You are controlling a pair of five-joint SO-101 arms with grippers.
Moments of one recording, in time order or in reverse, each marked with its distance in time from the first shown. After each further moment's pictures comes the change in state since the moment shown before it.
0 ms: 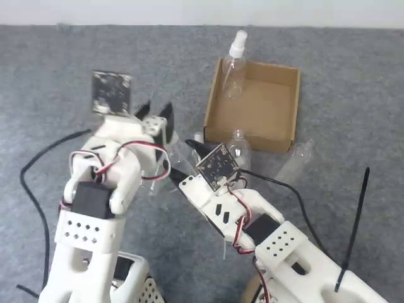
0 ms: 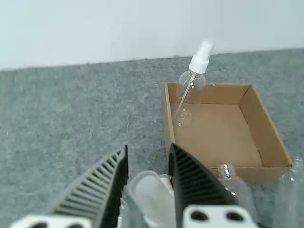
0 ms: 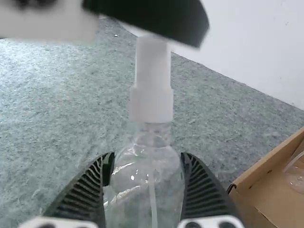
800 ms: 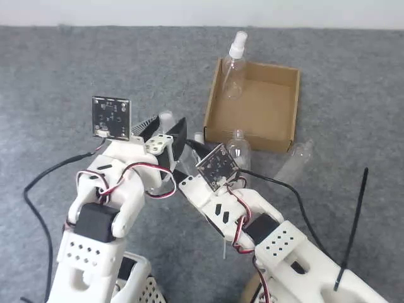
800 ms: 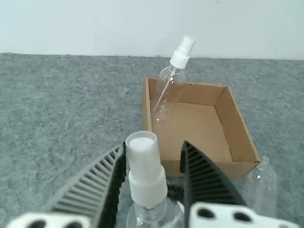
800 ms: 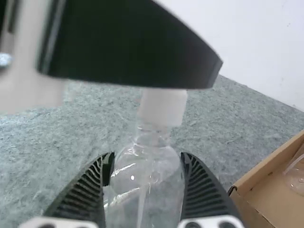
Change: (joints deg) left arm 3.2 -11.7 8.9 -1.1 6.5; right arm -0.3 0.0 0.0 0.0 0.0
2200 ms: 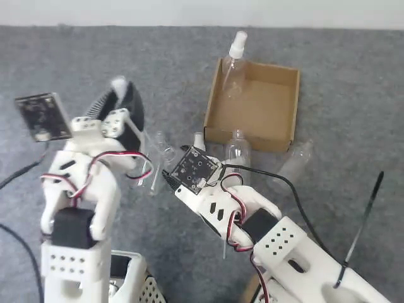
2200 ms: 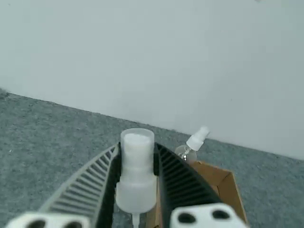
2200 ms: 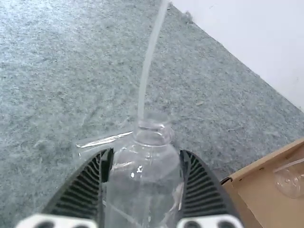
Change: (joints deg) left arm -9.8 0.0 -9.0 -4.2 8.1; right arm -2.1 0.0 -8.2 17.2 11.0
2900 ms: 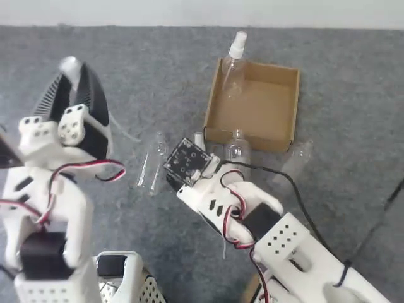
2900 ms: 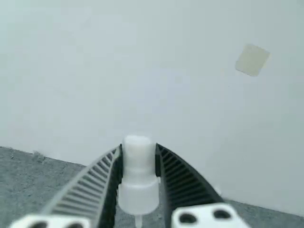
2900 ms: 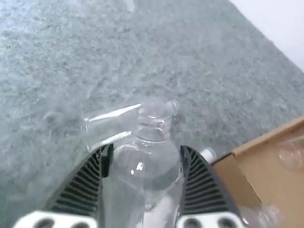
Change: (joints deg) left arm -7.9 -0.5 -16.3 4.6 -2.3; right arm 0.0 0.0 -7.4 14.3 0.0
